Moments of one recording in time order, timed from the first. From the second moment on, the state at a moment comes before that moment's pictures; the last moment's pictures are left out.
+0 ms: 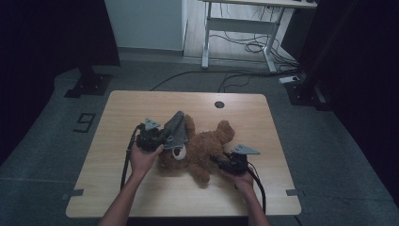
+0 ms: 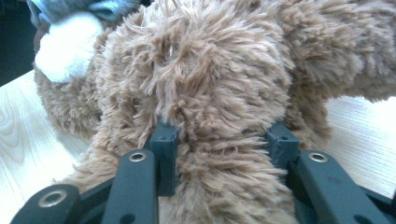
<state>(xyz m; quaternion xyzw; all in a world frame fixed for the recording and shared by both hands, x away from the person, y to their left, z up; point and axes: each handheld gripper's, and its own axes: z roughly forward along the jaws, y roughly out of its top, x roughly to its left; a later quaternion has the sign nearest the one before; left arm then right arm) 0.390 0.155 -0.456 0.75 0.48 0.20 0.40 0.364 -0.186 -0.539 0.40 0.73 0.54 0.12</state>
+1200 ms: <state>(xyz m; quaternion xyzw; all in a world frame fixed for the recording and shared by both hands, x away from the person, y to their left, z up) 0.356 0.107 -0.421 0.77 0.40 0.18 0.47 0.364 -0.185 -0.540 0.43 0.71 0.54 0.14</state>
